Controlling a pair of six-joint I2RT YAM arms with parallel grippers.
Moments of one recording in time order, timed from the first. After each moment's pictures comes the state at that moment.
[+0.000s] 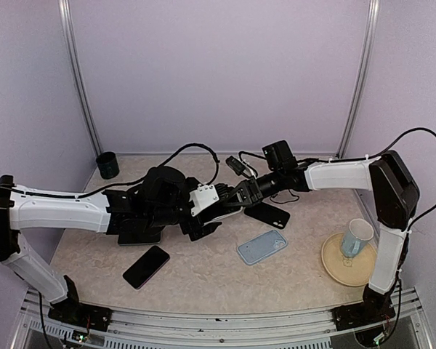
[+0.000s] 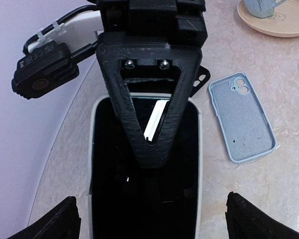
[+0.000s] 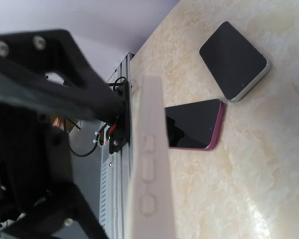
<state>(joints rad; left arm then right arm) -1.01 1.50 0.98 0.02 -0.16 0.51 0.62 1.92 1.32 -0.06 -1.14 0.31</state>
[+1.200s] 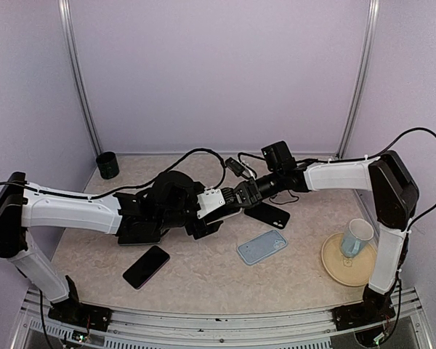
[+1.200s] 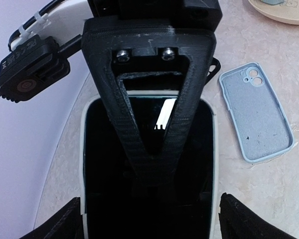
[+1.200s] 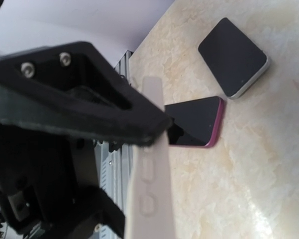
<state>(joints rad) -1.02 1.58 0.99 0.06 -0.22 0.55 0.63 1.92 1.32 -0.06 -1.13 0.32</state>
